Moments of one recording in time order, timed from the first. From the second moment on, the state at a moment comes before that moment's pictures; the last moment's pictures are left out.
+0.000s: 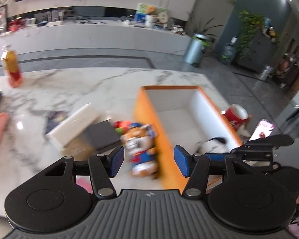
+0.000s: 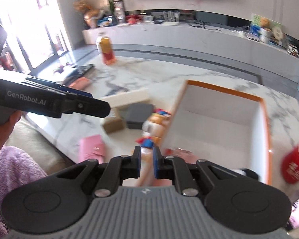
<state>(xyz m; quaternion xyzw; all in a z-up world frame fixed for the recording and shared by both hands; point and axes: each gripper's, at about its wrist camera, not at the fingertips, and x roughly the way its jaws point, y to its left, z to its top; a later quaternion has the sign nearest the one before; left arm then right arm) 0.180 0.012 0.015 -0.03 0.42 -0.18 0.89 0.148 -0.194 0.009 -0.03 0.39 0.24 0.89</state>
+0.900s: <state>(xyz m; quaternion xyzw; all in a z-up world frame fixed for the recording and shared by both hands) 0.206 0.086 -0.154 -0.18 0.58 0.04 0.79 0.236 -0.068 -0.110 -0.36 0.41 0.13 0.83</state>
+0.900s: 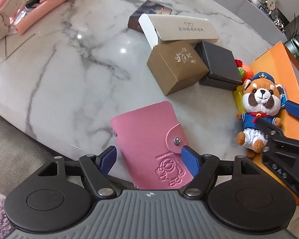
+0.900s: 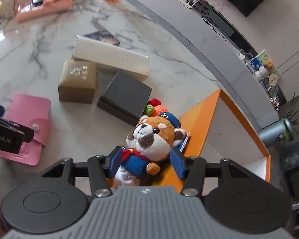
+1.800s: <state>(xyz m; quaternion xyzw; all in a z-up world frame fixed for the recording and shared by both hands) 0.218 0.034 -0.162 -0.02 0.56 0.03 0.83 0.235 -0.065 -0.114 -0.34 0.41 0.08 0.84</state>
